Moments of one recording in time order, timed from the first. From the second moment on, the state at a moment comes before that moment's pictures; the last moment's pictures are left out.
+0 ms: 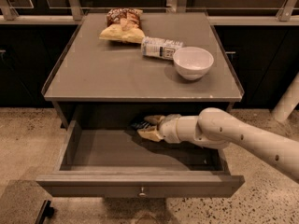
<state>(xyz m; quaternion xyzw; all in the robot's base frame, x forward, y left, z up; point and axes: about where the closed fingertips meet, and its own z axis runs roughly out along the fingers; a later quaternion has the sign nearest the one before) 0.593 -0.007 0.645 -0.46 0.72 0.27 0.46</state>
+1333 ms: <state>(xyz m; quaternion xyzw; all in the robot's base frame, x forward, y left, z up) 0.505 -0.047 0.741 -0.44 0.71 0.43 0.34</state>
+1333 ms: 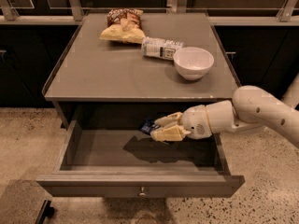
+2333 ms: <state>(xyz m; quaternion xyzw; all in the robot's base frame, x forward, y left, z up) 0.528 -0.026 0.862 -0.56 0.66 0.37 0.35</state>
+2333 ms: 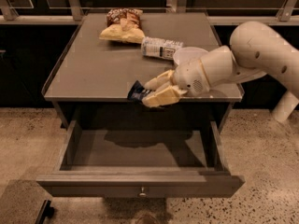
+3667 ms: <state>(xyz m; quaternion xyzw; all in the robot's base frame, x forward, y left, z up) 0.640 0.026 0.821 -0.57 0.63 0.33 0.41</state>
